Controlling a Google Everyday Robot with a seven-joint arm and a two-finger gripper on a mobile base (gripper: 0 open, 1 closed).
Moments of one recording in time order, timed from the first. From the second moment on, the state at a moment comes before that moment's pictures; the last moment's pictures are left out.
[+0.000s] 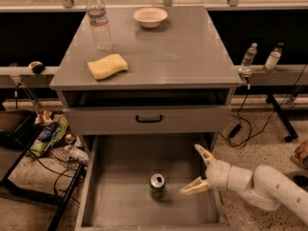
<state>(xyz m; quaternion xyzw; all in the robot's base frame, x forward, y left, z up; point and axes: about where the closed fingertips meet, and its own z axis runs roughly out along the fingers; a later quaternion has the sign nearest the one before) 0.514 -0.137 0.540 -0.46 0.66 0.26 0.53</state>
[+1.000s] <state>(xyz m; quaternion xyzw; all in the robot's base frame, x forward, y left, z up) 0.514 -0.040 0.455 -0.48 0.65 0.33 0.49</state>
